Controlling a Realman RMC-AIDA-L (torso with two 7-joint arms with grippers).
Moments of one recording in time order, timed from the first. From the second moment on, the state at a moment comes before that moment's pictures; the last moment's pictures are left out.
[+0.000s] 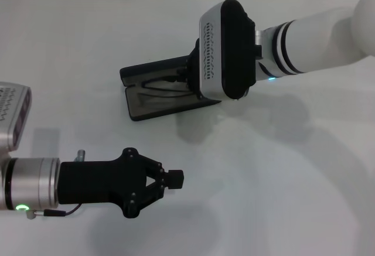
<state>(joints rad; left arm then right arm) -0.35 -1.98 1.27 0.44 1.51 1.64 -1.13 0.91 2.03 -2.02 -0.92 -2.00 -0.62 1.76</state>
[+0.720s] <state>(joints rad) -0.37 -1.98 1.27 0.43 1.51 1.64 -1.14 0.90 2.03 -2.01 -0.89 -2.02 -0.57 1.75</state>
